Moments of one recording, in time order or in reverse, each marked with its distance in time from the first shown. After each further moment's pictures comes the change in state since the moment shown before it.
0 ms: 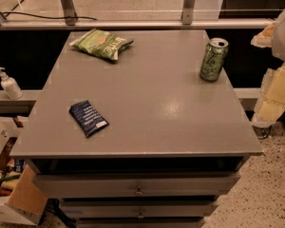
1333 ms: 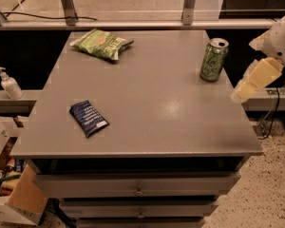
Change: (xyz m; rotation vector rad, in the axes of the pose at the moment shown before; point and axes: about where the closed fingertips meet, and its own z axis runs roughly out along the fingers) arm 0.017 -0.078 0.064 0.021 -0.225 0.236
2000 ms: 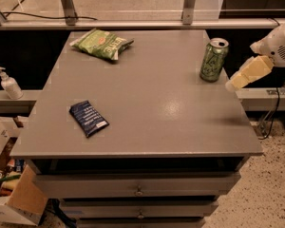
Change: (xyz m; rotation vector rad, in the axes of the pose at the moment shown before) arm 0.014 -0.059 0.041 0.012 -0.132 0.159
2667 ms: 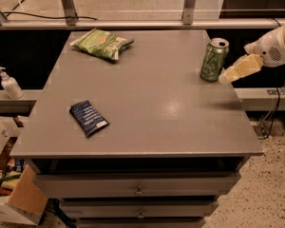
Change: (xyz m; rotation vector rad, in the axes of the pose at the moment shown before) arm -0.005 -0.039 0.036 -0.020 -0.126 0.077
